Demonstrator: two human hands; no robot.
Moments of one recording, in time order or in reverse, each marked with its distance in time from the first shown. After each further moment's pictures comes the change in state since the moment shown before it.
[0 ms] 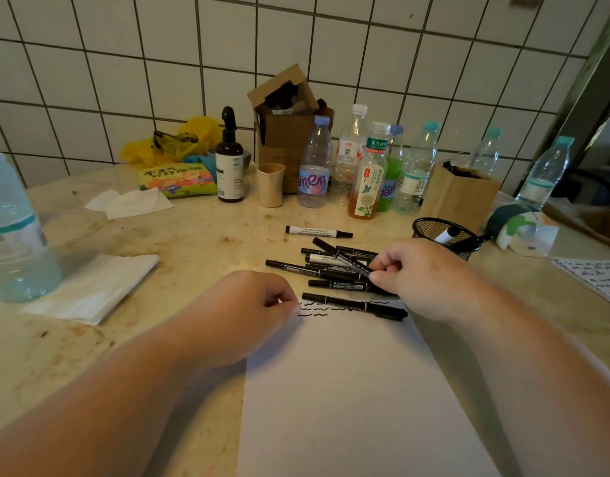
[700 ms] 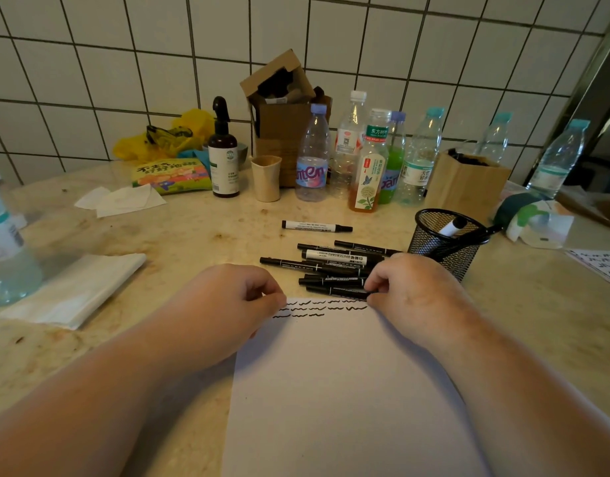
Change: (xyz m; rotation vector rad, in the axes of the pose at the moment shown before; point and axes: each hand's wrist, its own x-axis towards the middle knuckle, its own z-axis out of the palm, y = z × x) left_hand 0.001 -0.001 -0.003 -0.027 0.052 -0.072; right_hand 0.014 0.032 0.040 -0.246 0.207 -0.119
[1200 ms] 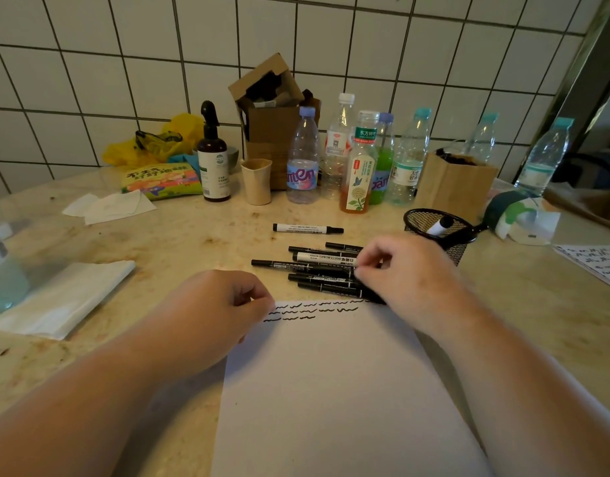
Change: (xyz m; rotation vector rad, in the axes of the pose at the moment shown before) left_hand 0.001 0.000 0.000 0.029 -0.015 -0.028; right_hand 0.003 -0.002 -0.018 0.319 0.084 -0.002
